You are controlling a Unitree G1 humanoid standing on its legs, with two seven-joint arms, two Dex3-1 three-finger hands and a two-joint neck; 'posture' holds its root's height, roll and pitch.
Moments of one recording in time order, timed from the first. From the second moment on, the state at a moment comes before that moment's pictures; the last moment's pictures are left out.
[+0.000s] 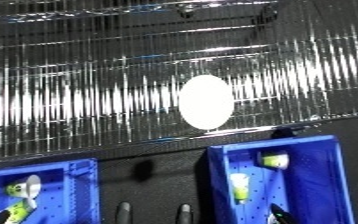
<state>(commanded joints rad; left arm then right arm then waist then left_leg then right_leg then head) -0.23 0.36 -0.22 1.11 -0.82 -0.11 -0.19 -0.40 -0.46 0.30 1.06 0.75 -0.12 0.31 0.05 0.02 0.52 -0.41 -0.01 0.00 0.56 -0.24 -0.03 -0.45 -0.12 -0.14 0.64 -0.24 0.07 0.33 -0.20</state>
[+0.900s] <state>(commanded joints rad) -0.12 0.36 -0.12 1.09 -0.83 -0.13 -0.17 -0.20 -0.54 0.12 0.01 0.92 -0.39 0.30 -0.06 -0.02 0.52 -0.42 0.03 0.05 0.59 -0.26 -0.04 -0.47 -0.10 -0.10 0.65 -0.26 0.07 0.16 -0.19</state>
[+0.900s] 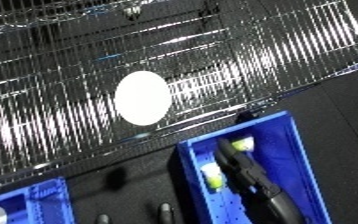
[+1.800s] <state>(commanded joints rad) -0.17 0.36 -0.20 1.08 -0.78 -0.07 -0.16 -0.65 -0.65 0.24 0.17 0.66 -0.25 0.04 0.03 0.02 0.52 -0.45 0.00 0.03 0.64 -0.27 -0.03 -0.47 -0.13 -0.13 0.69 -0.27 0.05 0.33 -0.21</state>
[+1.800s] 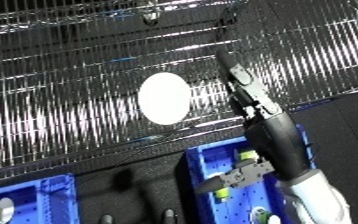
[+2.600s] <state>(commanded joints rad) -0.19 0.37 -0.27 1.04 -0.80 -0.04 -0.16 -0.90 -0.71 0.42 0.65 0.67 -0.17 0.01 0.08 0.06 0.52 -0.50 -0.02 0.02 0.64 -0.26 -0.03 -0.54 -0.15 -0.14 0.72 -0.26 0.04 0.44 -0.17</state>
